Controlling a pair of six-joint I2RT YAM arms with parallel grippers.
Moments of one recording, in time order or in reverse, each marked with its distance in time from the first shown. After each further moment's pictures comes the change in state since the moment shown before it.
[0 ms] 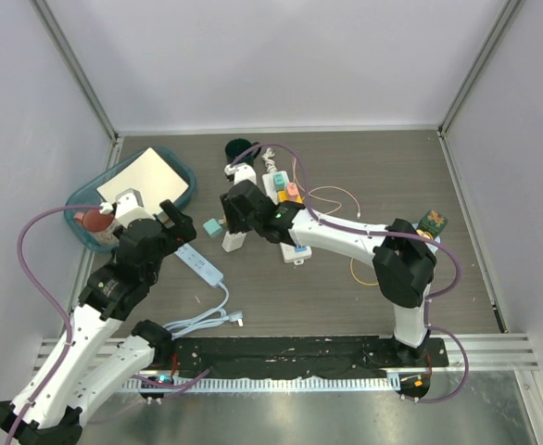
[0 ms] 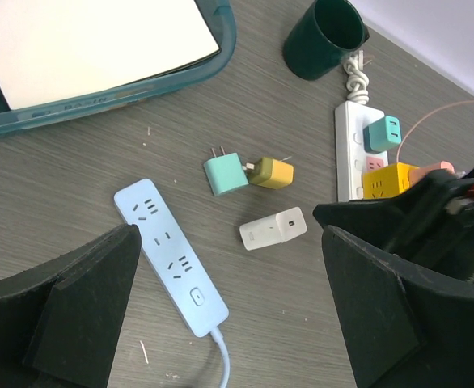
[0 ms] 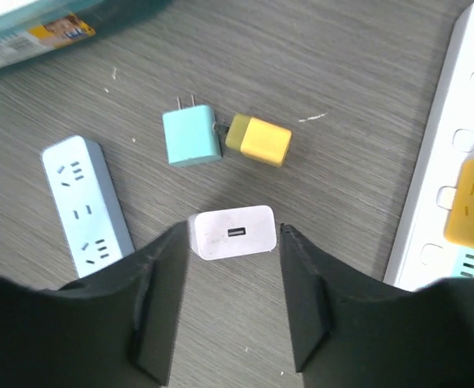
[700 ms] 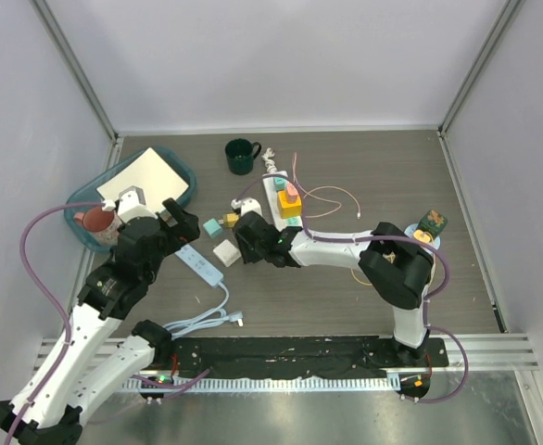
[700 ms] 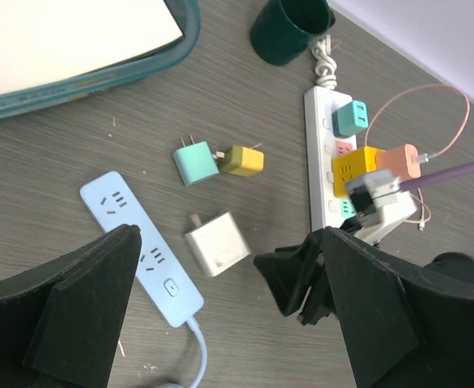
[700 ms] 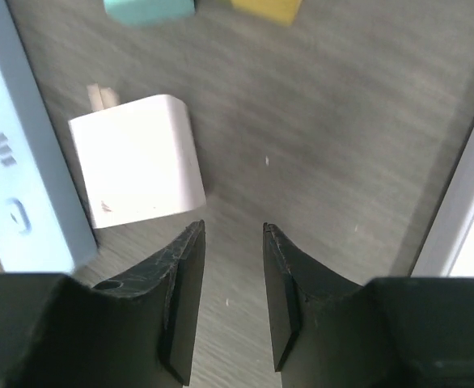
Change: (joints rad) left arm 0.000 0.006 0.022 0.006 0.079 -0.014; right arm 0.028 -0.013 -0.238 0.117 -0.045 0.029
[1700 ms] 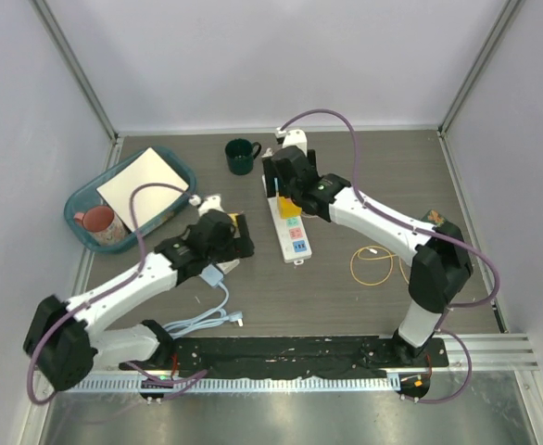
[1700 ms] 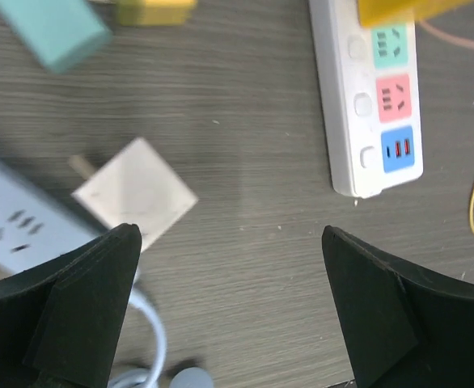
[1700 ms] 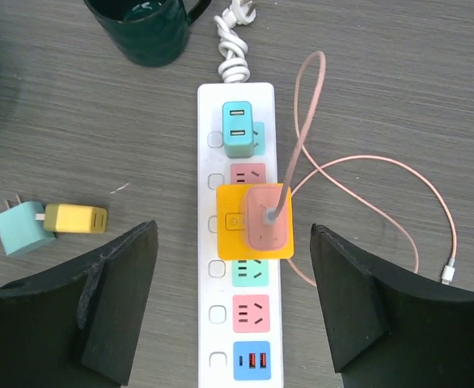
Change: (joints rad) left arm -0.168 0.417 -0.107 0.207 0.201 -0.043; right arm -0.245 -0.206 0.197 -0.221 0.230 -0.124
